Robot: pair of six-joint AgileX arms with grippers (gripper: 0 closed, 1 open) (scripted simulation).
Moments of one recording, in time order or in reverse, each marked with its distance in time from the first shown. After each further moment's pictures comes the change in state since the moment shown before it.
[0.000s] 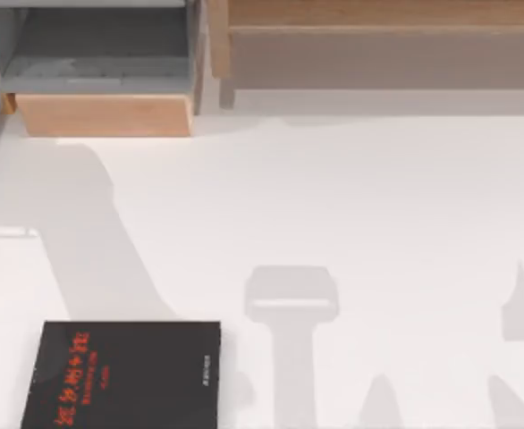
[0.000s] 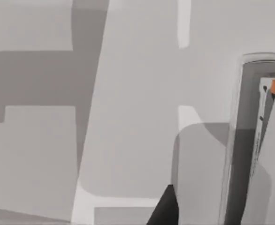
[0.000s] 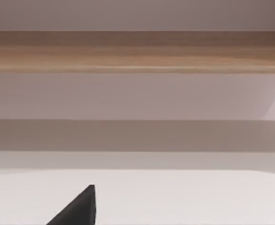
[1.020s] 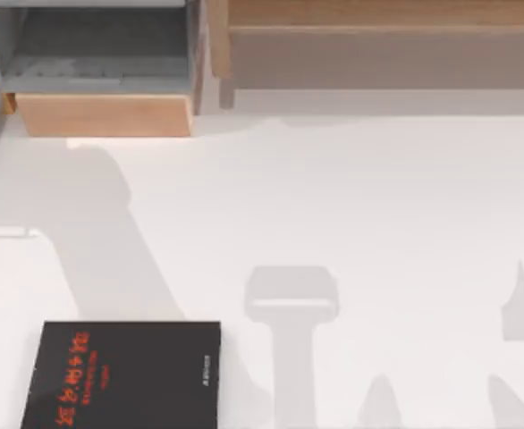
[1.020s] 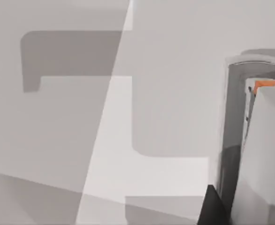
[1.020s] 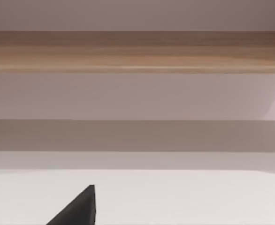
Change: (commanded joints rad) left arm 0.009 -0.056 -0.017 0.008 -0.004 -0.053; right arm 0.000 0.000 0.000 0.000 0.000 0.000
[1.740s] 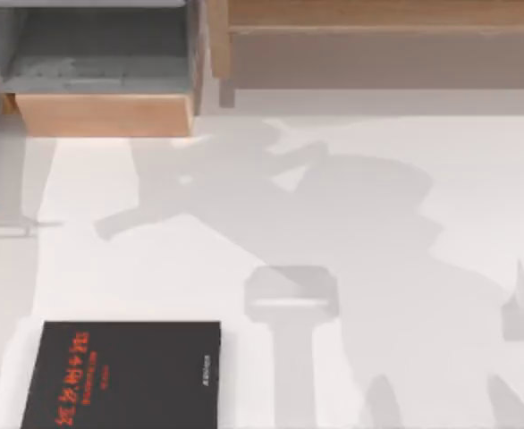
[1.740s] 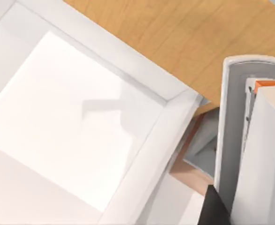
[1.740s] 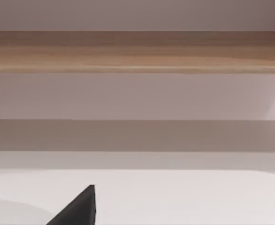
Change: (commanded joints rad) left arm -0.170 -0.633 -0.342 0.204 0.000 -0.523; right arm 0.000 0.000 0.000 0.000 0.000 0.000
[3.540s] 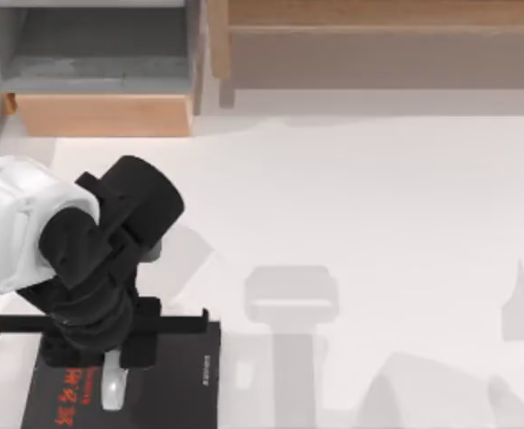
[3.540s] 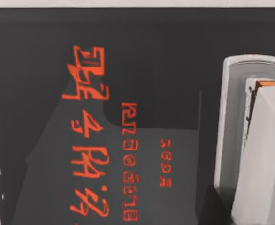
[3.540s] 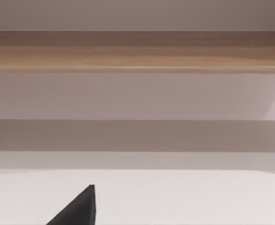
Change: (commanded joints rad) left arm -0.776 -0.457 -1.238 0.214 -0.084 -0.173; right arm 0.000 0.000 0.000 0.000 0.000 0.000
